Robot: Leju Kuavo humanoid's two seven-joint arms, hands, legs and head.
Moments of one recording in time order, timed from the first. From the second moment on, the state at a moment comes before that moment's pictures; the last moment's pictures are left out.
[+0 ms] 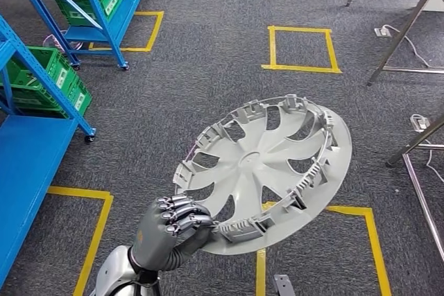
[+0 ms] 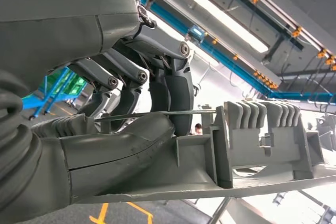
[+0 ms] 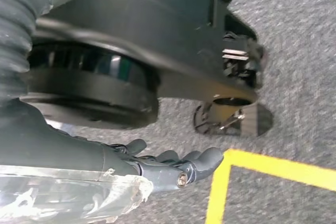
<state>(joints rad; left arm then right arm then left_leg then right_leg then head) 0.02 -0.02 -0.55 -1.65 -0.89 0.47 -0.56 -0.05 0.23 -0.26 -0.20 0.23 -0.14 -0.24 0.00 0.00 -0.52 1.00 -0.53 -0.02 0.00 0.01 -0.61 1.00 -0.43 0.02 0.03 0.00</state>
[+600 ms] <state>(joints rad) 0.01 -0.01 -0.55 -1.65 -0.88 0.47 -0.58 -0.06 0.23 -0.26 -0.20 0.24 -0.14 -0.23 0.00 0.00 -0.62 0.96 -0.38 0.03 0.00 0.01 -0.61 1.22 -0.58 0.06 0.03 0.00</state>
